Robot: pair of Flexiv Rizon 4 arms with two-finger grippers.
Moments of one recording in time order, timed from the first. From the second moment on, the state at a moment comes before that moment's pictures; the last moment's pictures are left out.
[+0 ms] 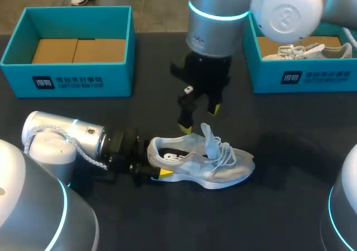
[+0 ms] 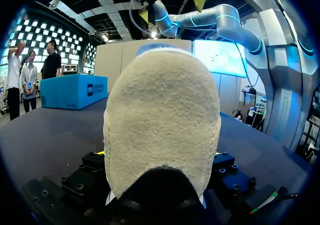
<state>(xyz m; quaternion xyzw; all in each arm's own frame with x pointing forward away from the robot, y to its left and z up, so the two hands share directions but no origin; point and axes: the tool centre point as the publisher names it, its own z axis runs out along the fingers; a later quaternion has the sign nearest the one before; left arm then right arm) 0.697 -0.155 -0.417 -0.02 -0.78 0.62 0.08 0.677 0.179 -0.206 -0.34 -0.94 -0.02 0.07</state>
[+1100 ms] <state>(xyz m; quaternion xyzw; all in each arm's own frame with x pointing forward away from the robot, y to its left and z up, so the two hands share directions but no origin) 0.697 -0.155 -0.416 -0.02 -0.78 0.62 0.08 0.687 0.218 -0.236 -0.06 -1.00 0.03 0.04</state>
